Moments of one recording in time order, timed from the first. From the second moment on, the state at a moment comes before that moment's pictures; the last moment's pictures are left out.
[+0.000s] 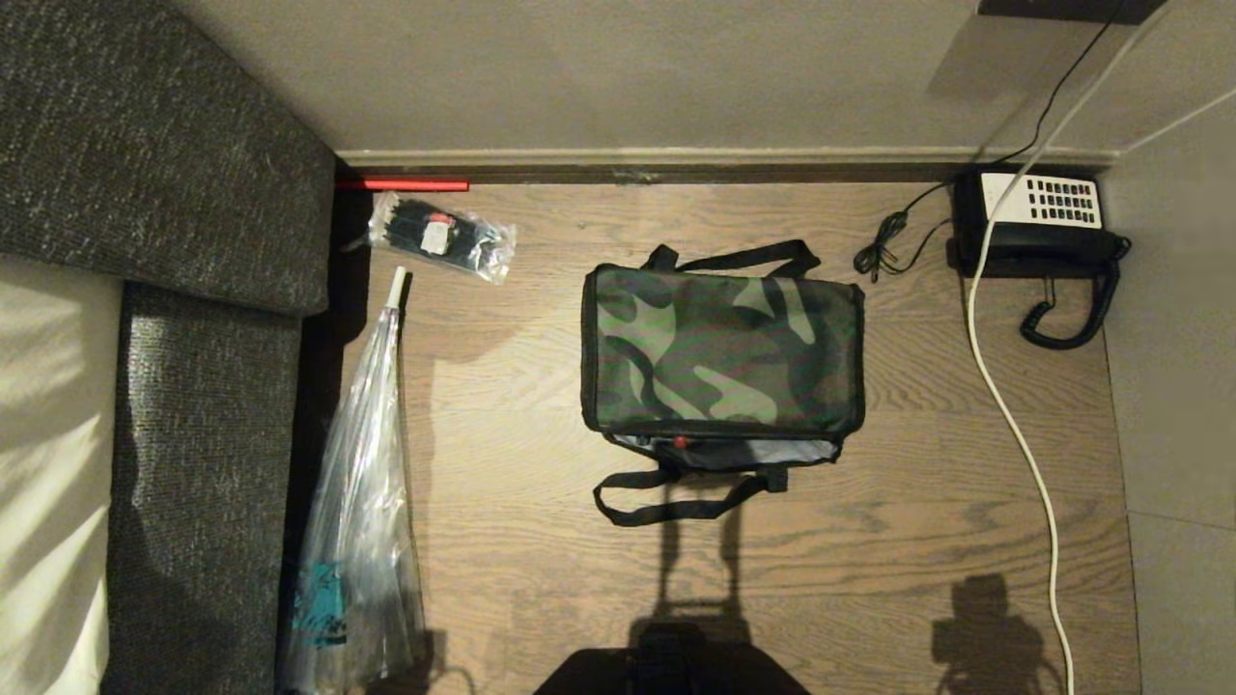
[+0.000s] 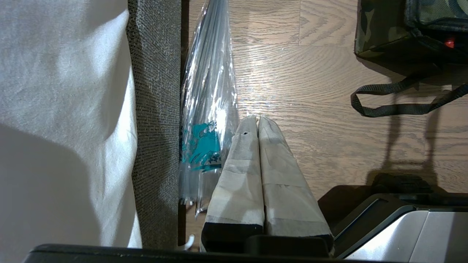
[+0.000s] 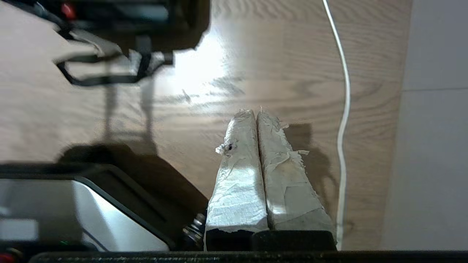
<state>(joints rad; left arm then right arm) 0.00 0.00 0.00 0.00 -0.01 0.02 0.00 0.02 -0.03 0.08 0.00 -0.01</state>
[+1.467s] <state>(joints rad) 0.00 0.00 0.00 0.00 -0.01 0.02 0.00 0.00 -0.03 0.09 0.00 -0.01</state>
